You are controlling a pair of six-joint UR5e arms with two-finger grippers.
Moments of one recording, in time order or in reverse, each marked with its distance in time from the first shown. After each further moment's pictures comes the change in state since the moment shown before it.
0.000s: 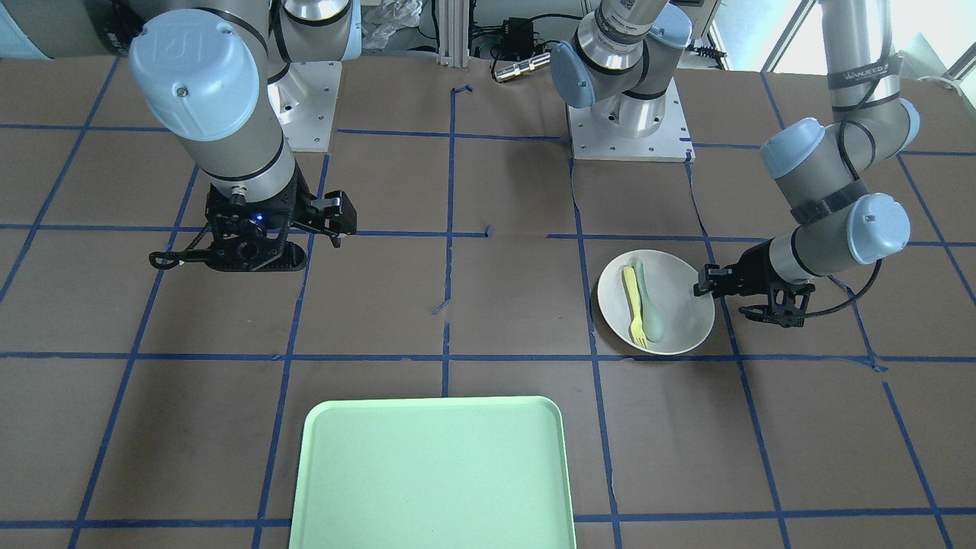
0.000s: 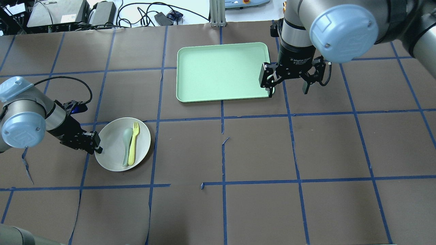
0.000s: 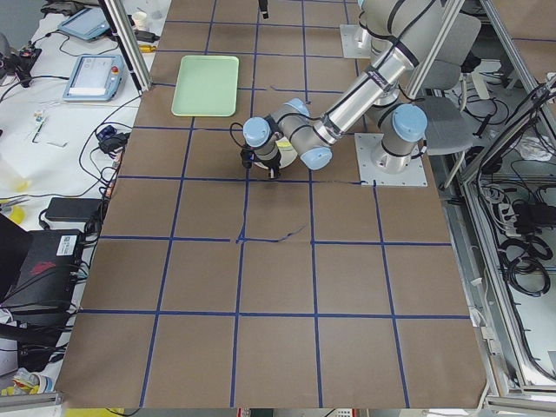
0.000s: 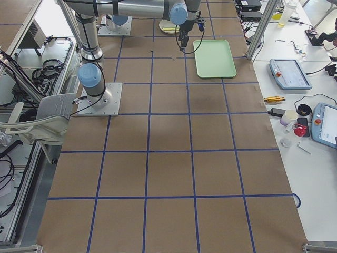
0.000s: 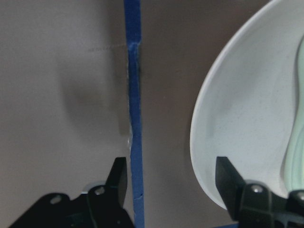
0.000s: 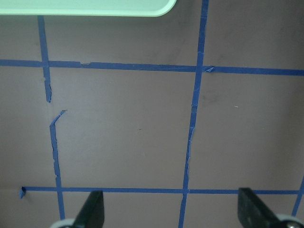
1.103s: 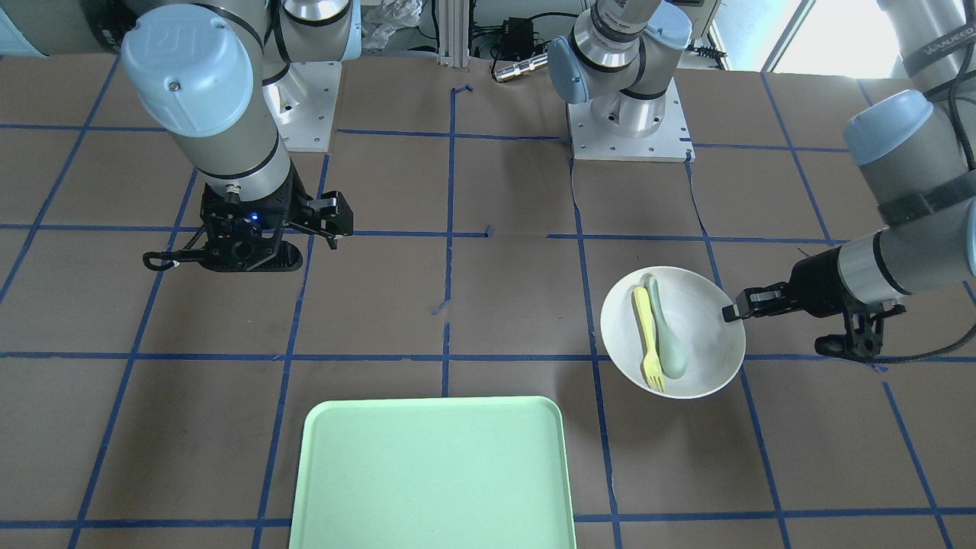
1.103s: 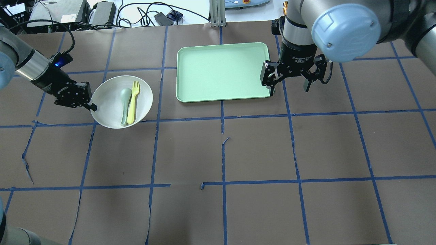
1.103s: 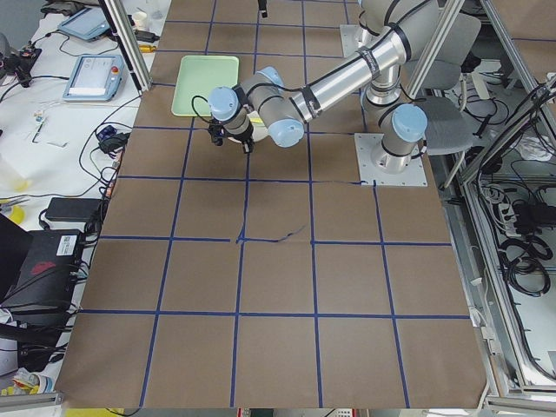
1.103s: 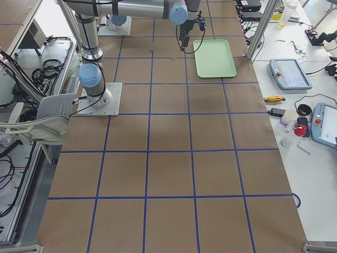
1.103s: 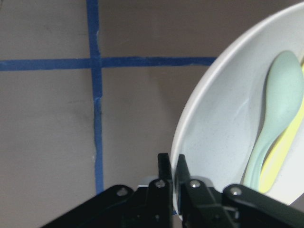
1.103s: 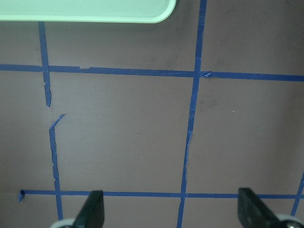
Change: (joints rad) left arm -0.102 -0.027 0.404 -0.365 -0.204 -0.300; right arm -0.006 -0.004 -0.001 -0.012 -0.003 -0.009
